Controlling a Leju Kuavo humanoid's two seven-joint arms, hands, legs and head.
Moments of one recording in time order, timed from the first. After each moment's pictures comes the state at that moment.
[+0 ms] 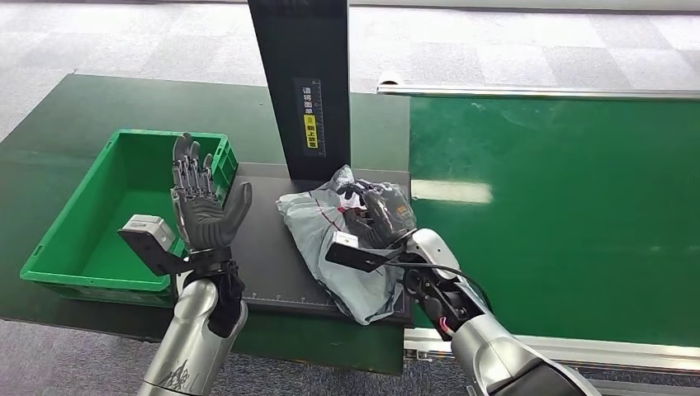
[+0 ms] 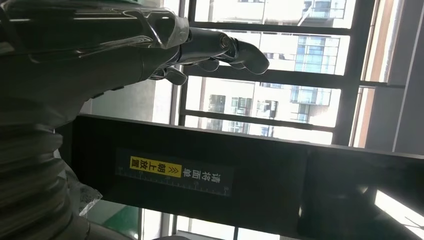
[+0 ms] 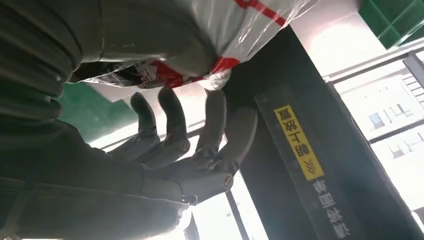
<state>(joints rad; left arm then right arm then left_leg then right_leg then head) -0.35 -0.19 -0.26 -1.23 0.20 0.37 -0.70 -0.74 0.15 0.58 -0.53 0.66 -0.45 -0.47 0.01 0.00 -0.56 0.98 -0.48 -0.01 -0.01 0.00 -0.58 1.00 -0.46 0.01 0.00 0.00</state>
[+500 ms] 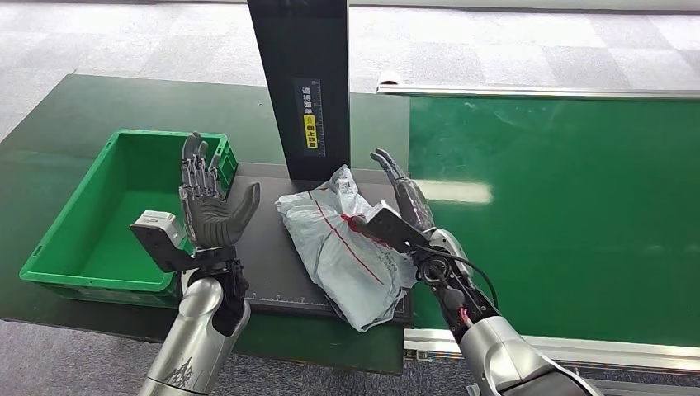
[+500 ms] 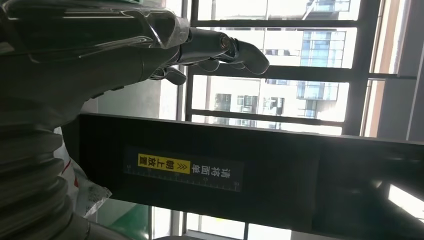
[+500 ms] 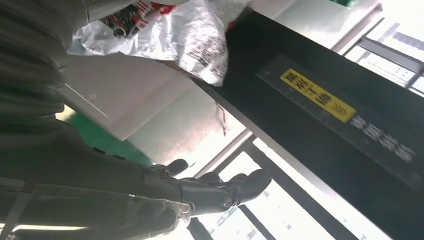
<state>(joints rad) -0.36 -0.19 -0.28 -1.19 0.17 0.38 -0.68 -0.71 0.13 0.42 -0.60 0.35 -0.24 -0.58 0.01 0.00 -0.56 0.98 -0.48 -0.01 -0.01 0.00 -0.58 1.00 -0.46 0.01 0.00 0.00</state>
